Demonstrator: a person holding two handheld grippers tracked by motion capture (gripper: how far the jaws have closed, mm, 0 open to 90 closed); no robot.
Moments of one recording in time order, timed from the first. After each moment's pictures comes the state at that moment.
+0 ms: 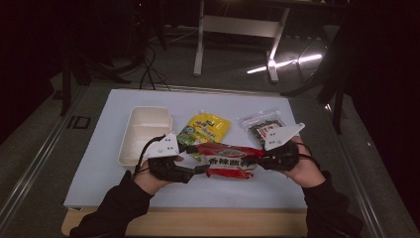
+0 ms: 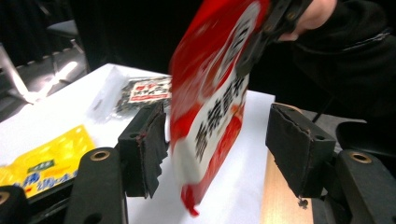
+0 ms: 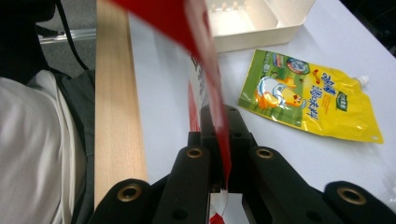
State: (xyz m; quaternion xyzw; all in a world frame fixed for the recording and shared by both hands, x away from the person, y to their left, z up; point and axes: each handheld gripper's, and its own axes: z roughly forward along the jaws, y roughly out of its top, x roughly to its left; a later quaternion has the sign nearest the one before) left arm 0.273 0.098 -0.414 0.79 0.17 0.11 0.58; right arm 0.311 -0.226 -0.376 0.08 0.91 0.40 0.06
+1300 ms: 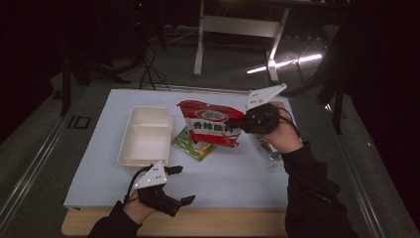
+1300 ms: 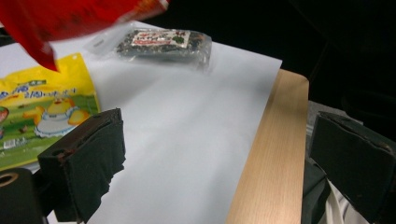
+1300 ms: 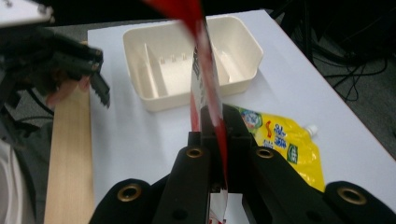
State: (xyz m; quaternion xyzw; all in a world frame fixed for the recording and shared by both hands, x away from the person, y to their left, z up) left arm 0.230 0.121 -0.483 0.79 0.22 0.10 0.56; right arm 0.375 -0.177 -0.333 0.10 0.89 0.43 0.08
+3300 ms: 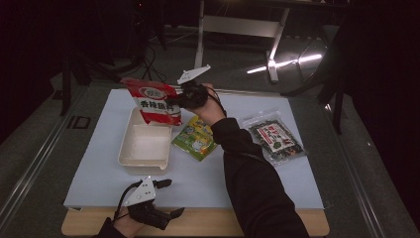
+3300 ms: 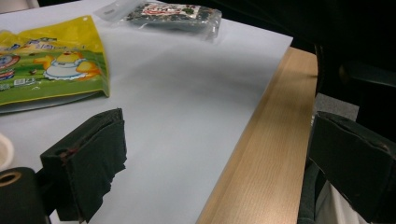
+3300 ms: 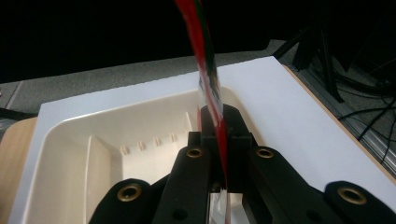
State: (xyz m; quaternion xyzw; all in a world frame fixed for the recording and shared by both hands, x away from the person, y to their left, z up) left arm 0.205 0.144 -0.520 0.79 0.25 0.11 0.55; right arm 0.482 -0.010 -0.388 0.11 0.87 0.49 0.04
